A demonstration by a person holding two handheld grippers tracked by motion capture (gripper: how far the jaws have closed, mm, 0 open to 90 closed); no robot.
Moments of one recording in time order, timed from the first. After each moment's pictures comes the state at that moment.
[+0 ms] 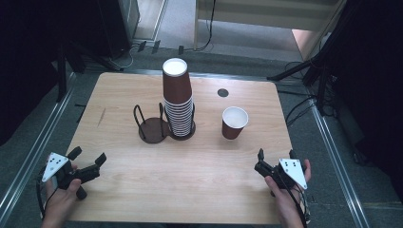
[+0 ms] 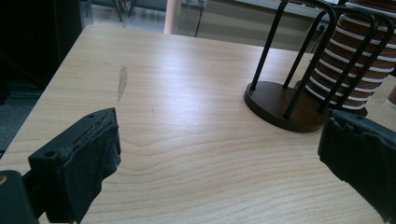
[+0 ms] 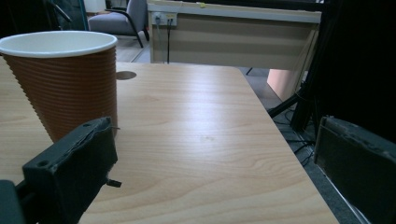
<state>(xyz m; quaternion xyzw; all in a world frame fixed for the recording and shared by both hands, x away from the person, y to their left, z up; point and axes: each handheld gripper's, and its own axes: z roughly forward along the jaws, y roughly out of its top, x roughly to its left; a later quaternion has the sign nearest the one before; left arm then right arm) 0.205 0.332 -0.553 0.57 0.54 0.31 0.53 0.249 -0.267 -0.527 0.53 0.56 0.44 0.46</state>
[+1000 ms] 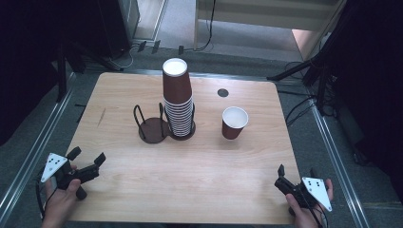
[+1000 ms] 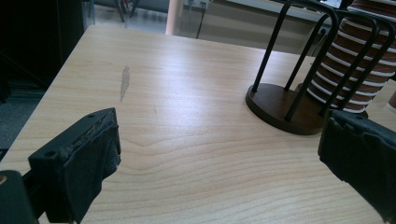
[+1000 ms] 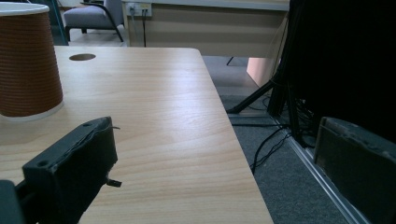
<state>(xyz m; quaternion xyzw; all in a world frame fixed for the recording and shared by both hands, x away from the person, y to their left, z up) 0.205 0.333 -0.553 0.57 0.55 0.31 0.53 0.207 -0.324 -0.542 0.56 0.54 0.42 0.47</state>
